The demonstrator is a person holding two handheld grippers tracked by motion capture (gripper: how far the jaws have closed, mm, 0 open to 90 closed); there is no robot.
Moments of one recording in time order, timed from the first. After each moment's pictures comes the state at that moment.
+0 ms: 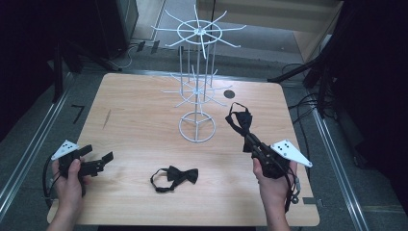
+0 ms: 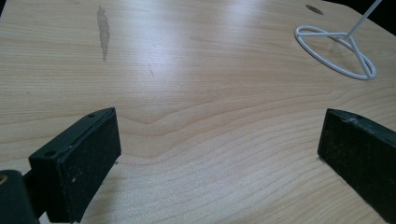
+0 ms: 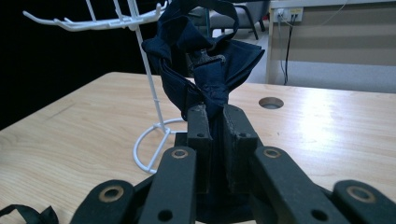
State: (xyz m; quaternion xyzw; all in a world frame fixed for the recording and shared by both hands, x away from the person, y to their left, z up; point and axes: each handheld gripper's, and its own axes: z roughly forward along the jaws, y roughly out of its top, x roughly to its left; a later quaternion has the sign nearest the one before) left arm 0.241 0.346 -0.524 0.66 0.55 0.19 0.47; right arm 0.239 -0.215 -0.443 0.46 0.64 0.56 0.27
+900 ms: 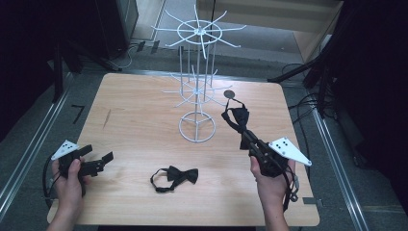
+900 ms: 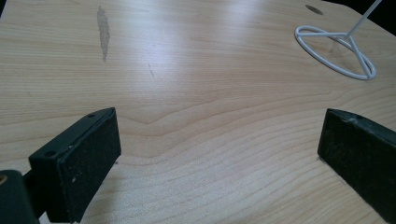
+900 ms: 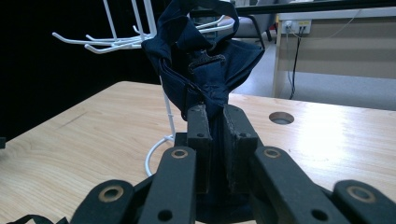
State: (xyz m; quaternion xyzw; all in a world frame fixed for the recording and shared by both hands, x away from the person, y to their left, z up) left arm 0.241 0.346 -0.524 0.66 0.55 0.19 0.47; right arm 0.238 -0.205 -0.430 0.44 0.64 0.58 0.27
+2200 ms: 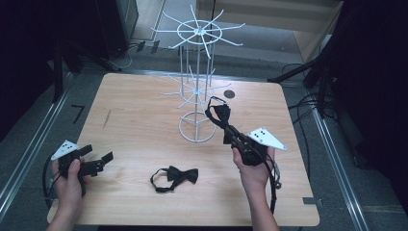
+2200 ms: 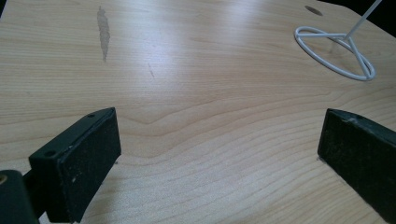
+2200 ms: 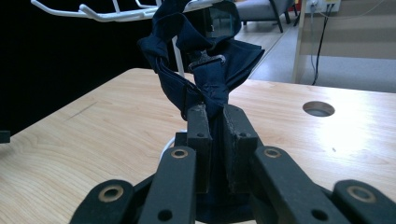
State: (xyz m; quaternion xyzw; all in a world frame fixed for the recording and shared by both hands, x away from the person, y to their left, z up) left arm 0.241 0.347 -0.524 0.66 0.55 0.19 0.47; right arm 0.275 -0.166 -0.449 0.44 0.66 0.57 0.23
